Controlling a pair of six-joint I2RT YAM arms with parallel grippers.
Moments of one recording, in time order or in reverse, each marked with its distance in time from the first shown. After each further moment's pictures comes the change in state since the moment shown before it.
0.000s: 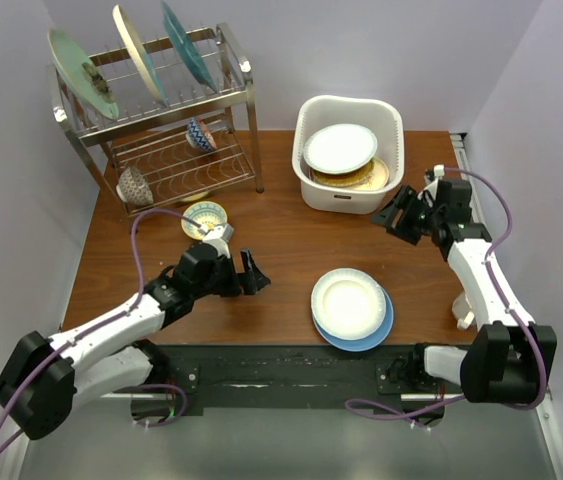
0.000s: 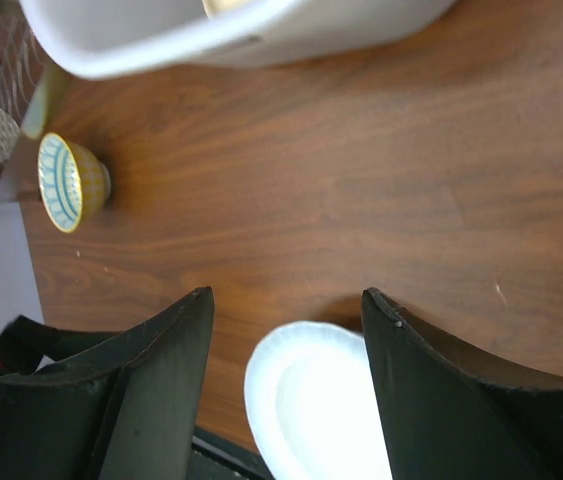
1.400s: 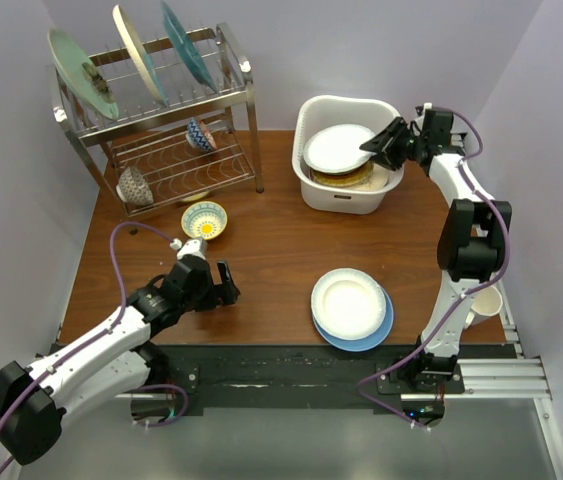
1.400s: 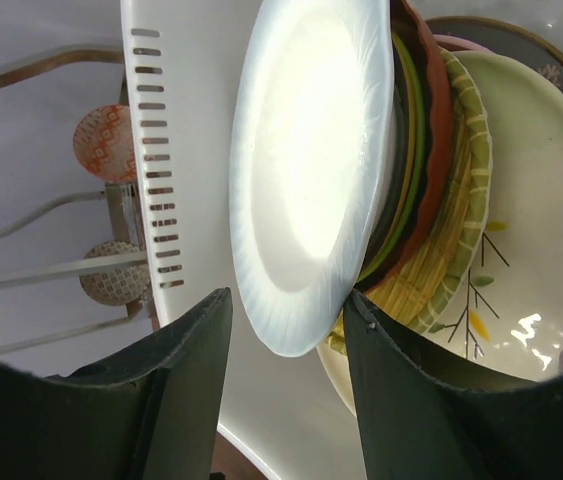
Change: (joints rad) left arm 0.018 -0.172 -0.015 -0.400 -0.270 -0.037; right arm -0.018 0.835 0.790 0.164 -0.167 0.220
